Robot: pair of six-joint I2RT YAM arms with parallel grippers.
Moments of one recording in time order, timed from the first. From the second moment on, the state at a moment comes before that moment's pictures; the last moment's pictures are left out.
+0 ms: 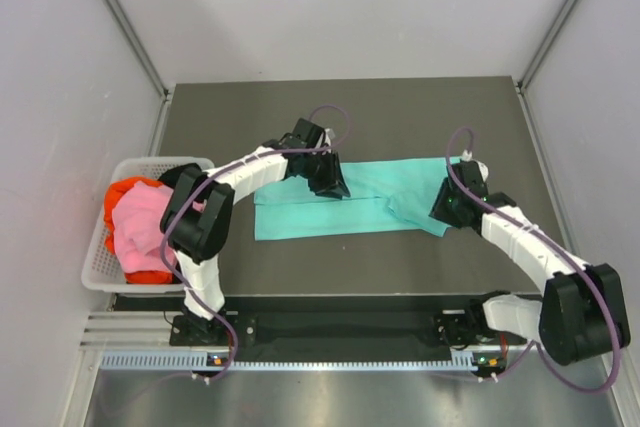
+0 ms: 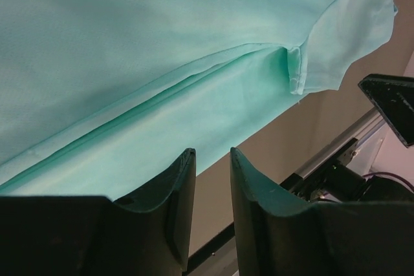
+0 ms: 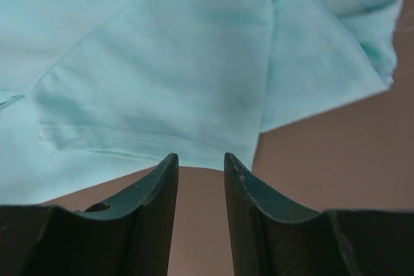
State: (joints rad) left arm -0.54 1.89 1.33 -0.41 0.46 -0.66; right arm 0.27 1.19 0.68 -0.45 0.12 0.59
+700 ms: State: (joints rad) left arm -0.62 2.05 1.46 -0.27 0.50 -0.73; right arm 0.24 1.03 0.41 -0.36 0.21 0.92
